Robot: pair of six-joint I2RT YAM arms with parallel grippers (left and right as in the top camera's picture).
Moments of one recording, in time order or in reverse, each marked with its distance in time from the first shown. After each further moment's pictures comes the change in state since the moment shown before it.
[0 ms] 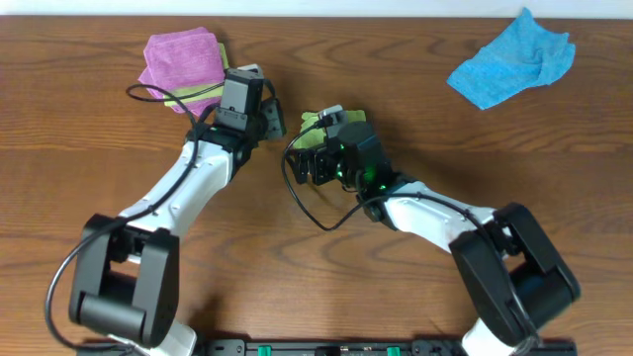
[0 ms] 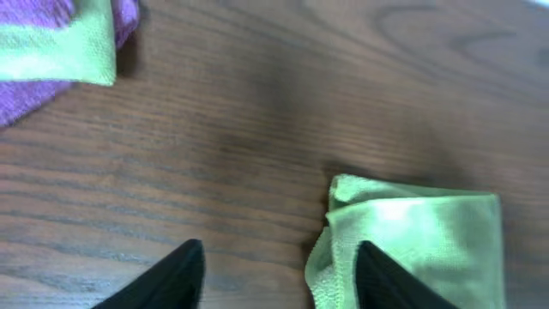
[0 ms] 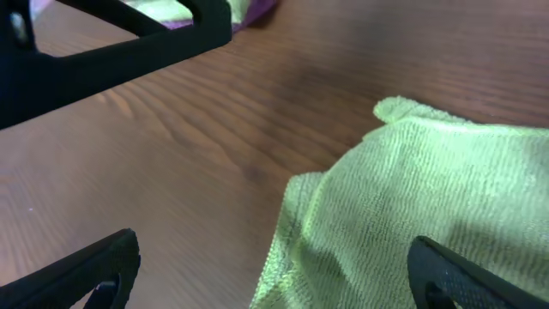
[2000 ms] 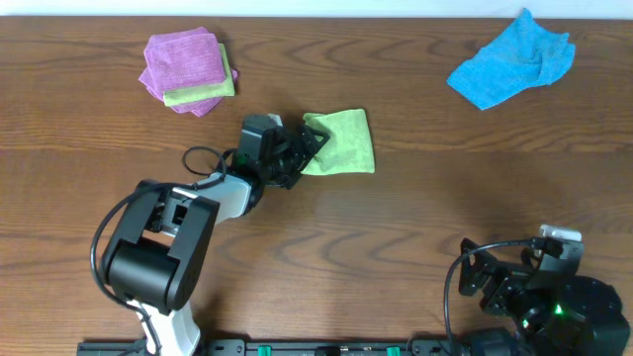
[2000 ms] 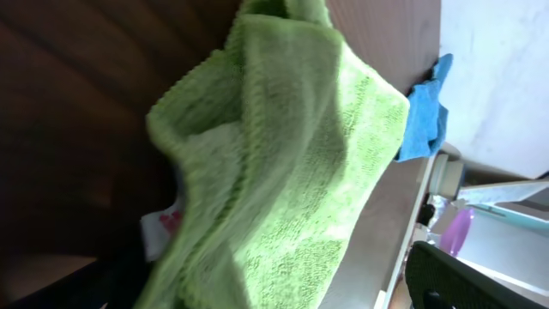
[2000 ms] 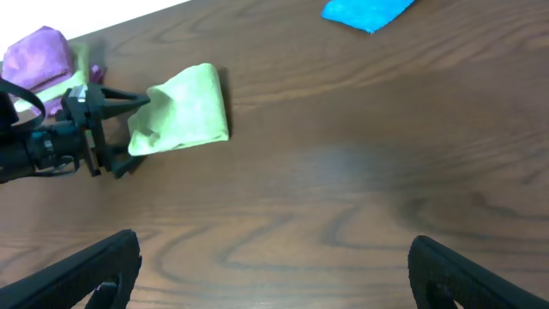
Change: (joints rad) left arm -0.070 0.188 -0.300 0.622 0.450 -0.768; right arm -0.430 -1.433 0.008 -1.484 0.221 0.014
